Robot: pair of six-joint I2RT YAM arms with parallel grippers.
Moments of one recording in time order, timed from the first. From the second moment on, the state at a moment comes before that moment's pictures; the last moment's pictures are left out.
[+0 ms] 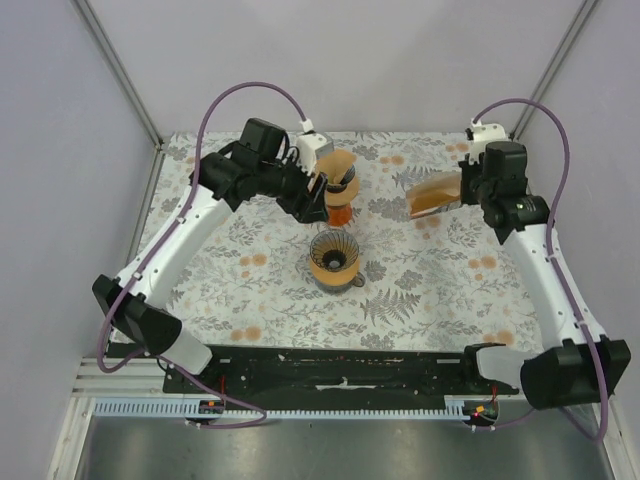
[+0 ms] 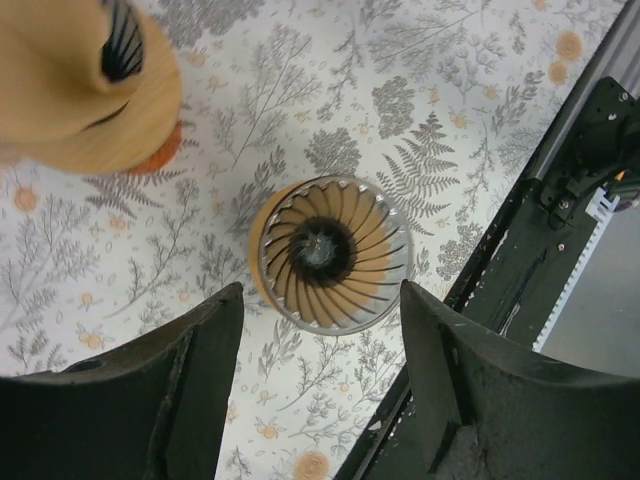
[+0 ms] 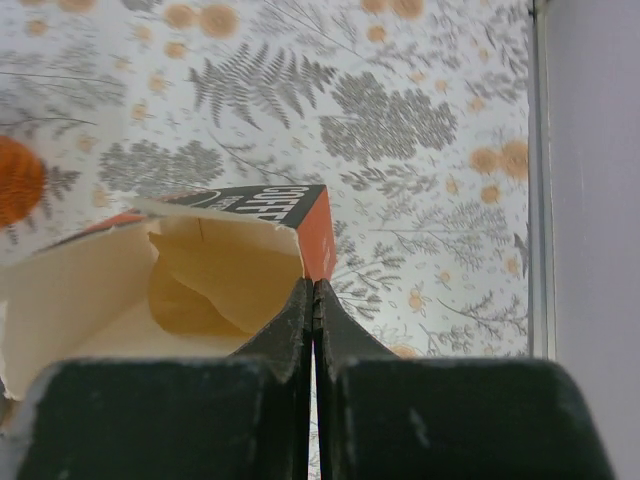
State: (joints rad) left arm -0.52 1.55 1.71 -0.96 0.49 0.12; right arm 0.06 1.26 1.23 -0.54 0.11 -0.08
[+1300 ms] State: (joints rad) left arm -1.04 1.83 2.10 -0.94 0.14 0.63; right arm 0.37 1.02 1.14 -0.49 -0.09 0.12
